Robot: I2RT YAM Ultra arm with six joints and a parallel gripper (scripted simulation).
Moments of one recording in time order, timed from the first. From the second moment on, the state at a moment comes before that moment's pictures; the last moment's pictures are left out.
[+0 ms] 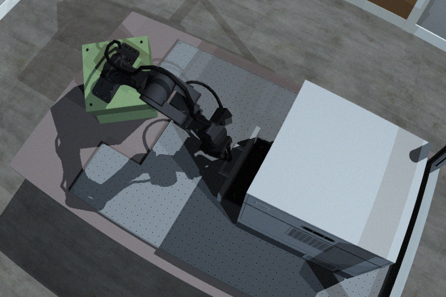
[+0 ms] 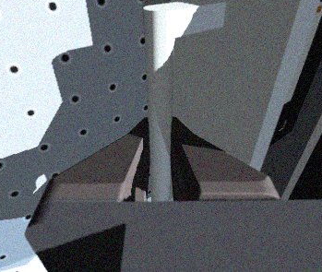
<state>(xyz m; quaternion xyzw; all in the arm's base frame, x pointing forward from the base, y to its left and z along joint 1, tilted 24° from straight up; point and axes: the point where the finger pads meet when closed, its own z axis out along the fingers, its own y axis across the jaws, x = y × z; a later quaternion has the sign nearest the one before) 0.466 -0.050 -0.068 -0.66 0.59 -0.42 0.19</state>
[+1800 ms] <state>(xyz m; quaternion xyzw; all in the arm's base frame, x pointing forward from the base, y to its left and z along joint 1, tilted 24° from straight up) 0.494 -0.049 -0.061 -0.67 0.59 -0.42 0.19</state>
